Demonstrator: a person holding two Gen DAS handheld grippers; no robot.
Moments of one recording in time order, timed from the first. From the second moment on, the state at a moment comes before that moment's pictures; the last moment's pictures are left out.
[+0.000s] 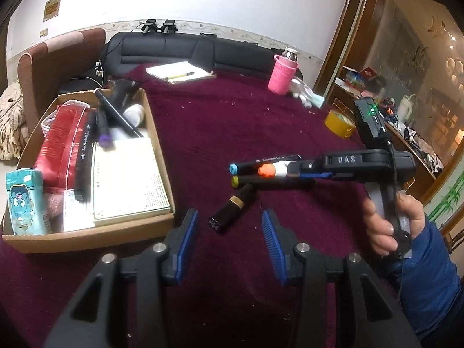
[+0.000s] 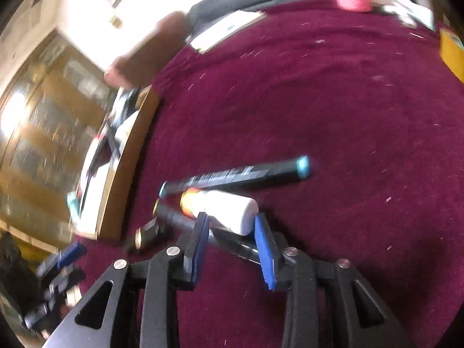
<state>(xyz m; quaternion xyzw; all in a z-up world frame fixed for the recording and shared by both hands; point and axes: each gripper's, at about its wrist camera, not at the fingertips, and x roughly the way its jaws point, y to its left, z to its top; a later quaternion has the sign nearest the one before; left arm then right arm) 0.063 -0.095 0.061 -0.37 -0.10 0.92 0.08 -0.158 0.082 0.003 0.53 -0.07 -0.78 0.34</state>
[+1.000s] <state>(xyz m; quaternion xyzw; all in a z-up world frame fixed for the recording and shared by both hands) -0.006 -0.055 0.027 -0.45 0.03 0.89 0.09 -0.094 0.038 0.004 0.48 0.08 -0.81 0.34</state>
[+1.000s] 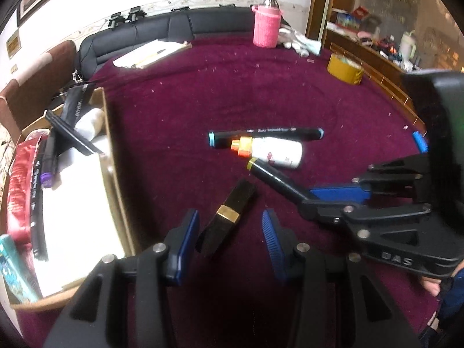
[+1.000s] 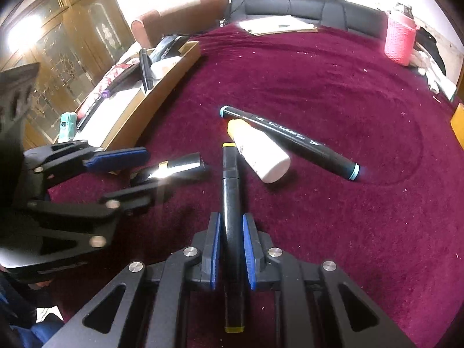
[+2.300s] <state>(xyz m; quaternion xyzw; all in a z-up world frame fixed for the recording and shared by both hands) 0.024 -0.056 0.032 -0.41 -0.02 0.91 0.04 -0.080 0.034 0.020 0.44 0.08 -0.83 0.34</state>
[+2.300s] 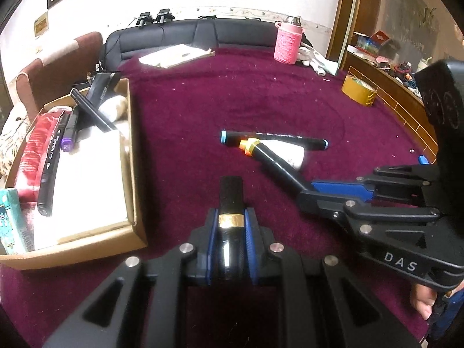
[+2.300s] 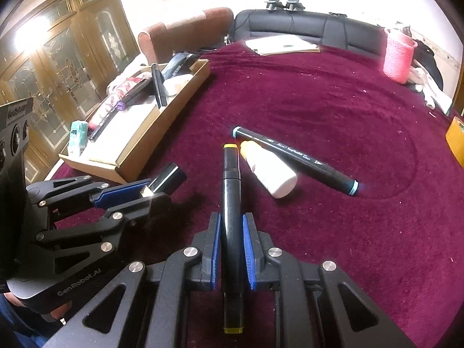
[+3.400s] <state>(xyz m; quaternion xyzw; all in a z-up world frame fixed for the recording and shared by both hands) 0.063 -0.099 0.072 -0.35 -0.05 0.94 0.01 -0.053 -0.005 0.049 0.44 0.04 -0.82 0.36</state>
